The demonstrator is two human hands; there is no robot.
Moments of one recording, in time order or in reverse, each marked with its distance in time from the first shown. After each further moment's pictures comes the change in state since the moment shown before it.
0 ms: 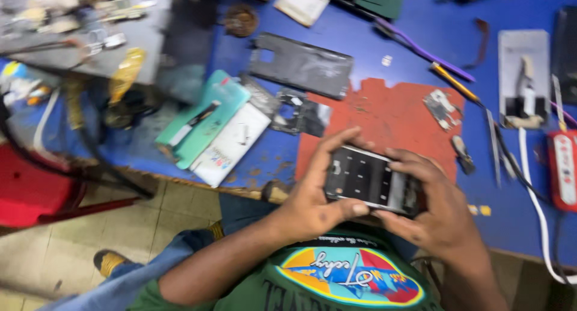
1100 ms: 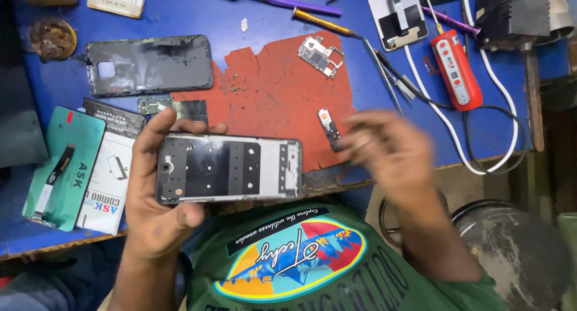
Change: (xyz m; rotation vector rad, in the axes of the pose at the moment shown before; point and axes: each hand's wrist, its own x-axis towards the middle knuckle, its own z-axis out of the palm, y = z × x) left_hand 0.007 0.039 -0.027 -0.057 0.041 -0.016; right_hand -0.056 0.027 -0.026 0.363 0.379 0.334
